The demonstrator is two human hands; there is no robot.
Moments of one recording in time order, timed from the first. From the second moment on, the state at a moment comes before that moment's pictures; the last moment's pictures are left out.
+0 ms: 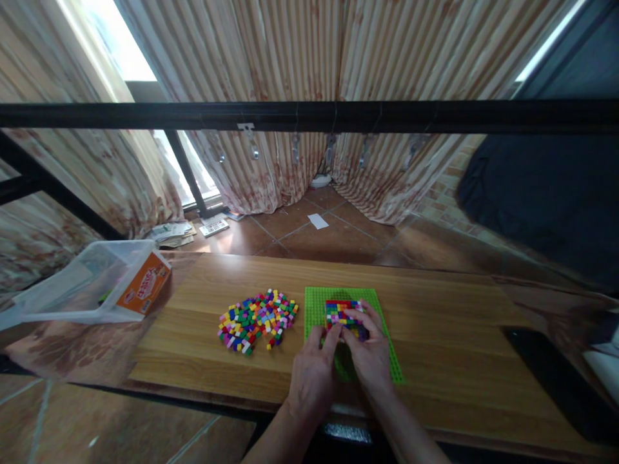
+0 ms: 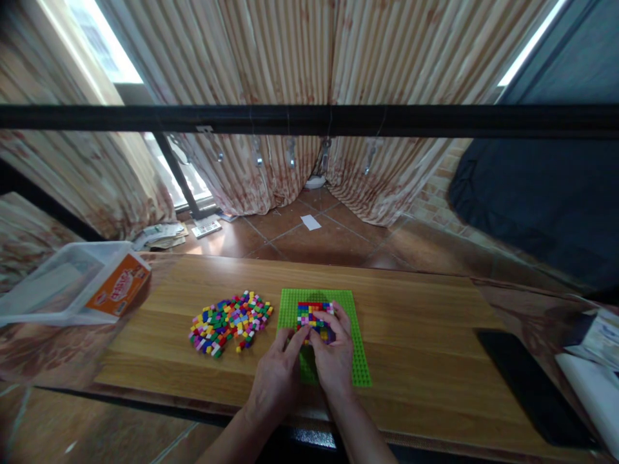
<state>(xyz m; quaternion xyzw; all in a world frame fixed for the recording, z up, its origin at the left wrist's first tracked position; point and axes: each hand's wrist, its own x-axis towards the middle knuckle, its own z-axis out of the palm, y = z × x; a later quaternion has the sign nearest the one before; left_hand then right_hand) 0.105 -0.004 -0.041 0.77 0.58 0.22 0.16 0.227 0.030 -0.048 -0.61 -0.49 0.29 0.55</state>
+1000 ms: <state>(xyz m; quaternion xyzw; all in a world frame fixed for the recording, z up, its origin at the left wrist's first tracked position) 0.018 -0.040 -0.050 0.62 0.70 0.34 0.11 0.146 0.006 -0.056 -0.45 -0.78 0.21 0.36</state>
